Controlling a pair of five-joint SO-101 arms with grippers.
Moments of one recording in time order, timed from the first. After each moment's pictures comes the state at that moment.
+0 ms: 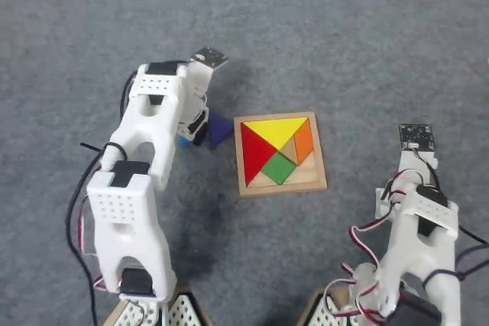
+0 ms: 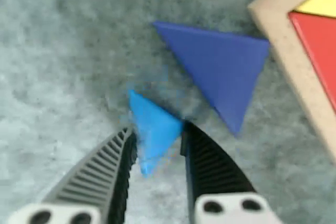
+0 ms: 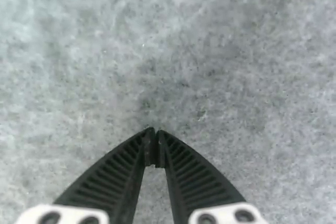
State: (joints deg) left arm -2.3 35.6 -8.5 78.3 -23.3; right arm 22.7 -27.3 67.4 41.1 22.1
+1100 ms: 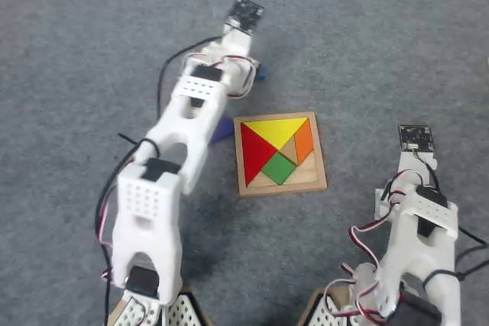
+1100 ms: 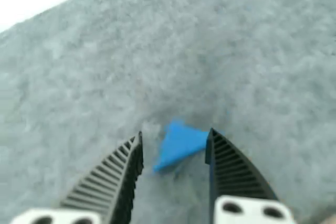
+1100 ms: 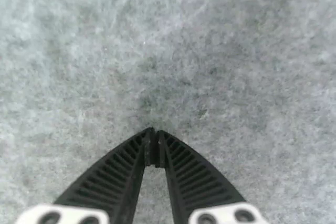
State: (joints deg) left arm 9.4 42.2 -16.6 33.5 -8.1; right arm 22.7 -27.3 67.8 41.1 22.1
